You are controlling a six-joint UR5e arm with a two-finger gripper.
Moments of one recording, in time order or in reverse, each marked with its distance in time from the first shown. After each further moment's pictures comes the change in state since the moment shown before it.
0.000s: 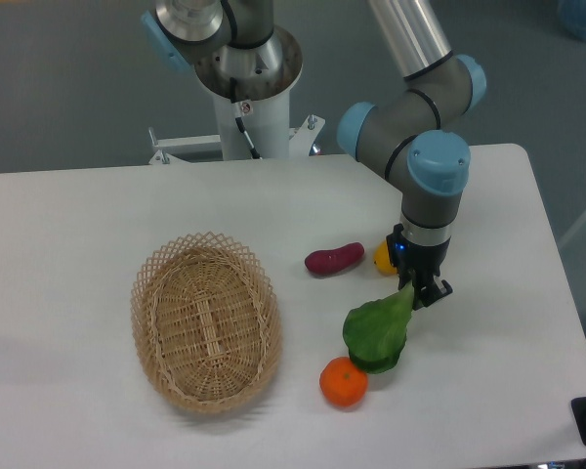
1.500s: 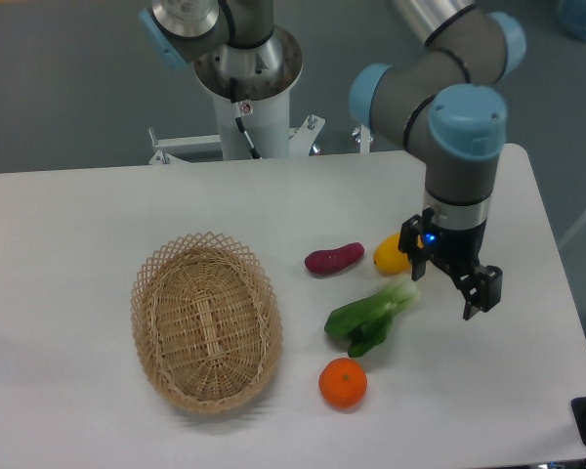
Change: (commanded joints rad) arm -0.022 0.077 0.429 -0.515 0.041 -0.219
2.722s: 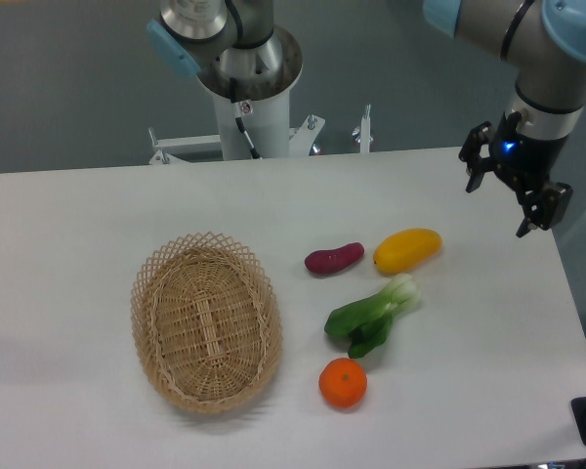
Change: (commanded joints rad) arm 0.144 0.075 0.005 -0.131 -0.047 0.233
